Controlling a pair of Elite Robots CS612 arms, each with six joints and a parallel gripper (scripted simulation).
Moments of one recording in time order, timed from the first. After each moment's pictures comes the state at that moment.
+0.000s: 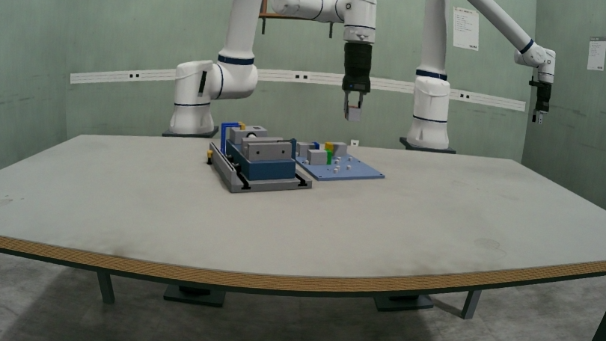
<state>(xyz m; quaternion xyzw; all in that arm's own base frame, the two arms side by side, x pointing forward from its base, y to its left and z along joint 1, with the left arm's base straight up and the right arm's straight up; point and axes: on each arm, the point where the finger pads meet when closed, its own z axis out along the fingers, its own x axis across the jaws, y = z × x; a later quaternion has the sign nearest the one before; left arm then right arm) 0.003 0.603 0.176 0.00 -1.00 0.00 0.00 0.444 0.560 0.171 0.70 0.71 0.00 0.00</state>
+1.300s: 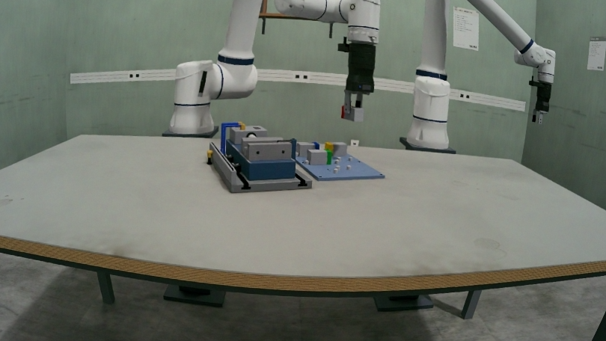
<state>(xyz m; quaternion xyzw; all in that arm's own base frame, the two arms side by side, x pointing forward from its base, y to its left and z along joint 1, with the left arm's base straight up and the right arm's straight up) 0.003 0.603 0.176 0.00 -1.00 0.00 0.00 0.444 0.560 0.171 0.52 0.86 0.00 0.00</state>
